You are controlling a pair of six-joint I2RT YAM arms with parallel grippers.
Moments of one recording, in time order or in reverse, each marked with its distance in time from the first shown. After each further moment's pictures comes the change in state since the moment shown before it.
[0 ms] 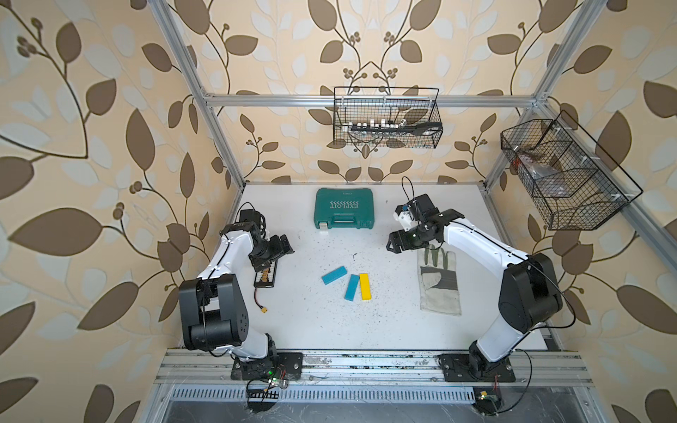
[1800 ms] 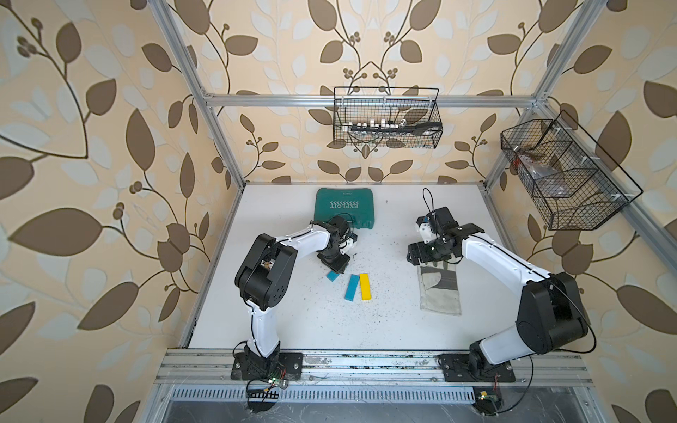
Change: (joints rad) left arm -0.658 0.407 0.192 0.097 -0.193 0.520; right arm -0.129 -0.182 -0.253 0.026 0.125 -0.016
